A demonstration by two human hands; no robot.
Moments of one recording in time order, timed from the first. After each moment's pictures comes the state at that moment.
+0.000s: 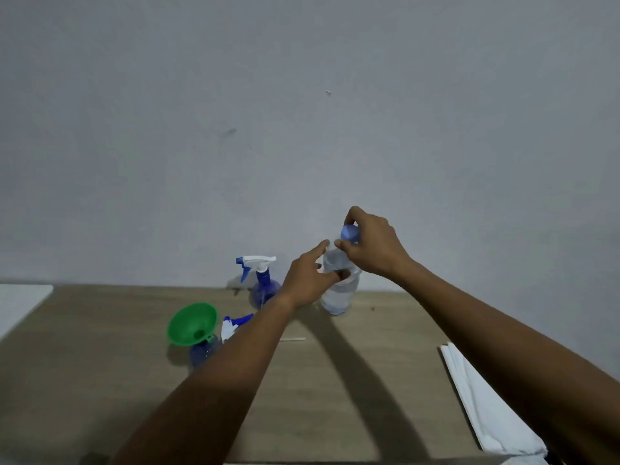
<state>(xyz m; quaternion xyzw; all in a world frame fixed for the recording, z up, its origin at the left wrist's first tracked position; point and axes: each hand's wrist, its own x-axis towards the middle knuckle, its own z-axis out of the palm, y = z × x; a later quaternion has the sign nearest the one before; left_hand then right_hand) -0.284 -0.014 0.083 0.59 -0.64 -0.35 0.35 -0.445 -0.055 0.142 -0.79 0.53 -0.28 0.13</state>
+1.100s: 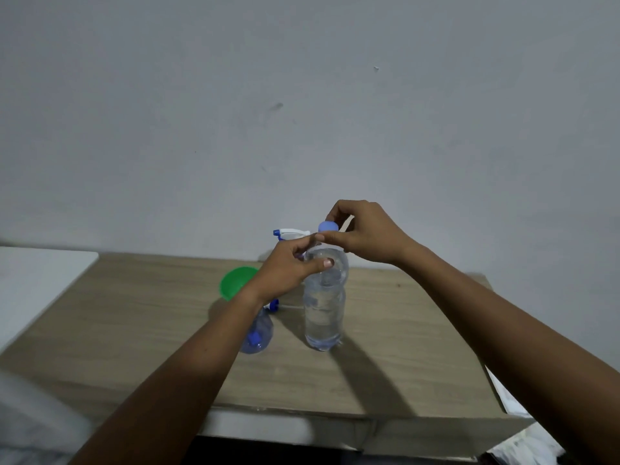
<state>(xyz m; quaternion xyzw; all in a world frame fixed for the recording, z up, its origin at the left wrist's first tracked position) -0.190 0.074 0.101 0.51 -0.63 -0.41 0.42 -0.373 0.020 0.159 -0.83 0.41 -0.28 0.24</state>
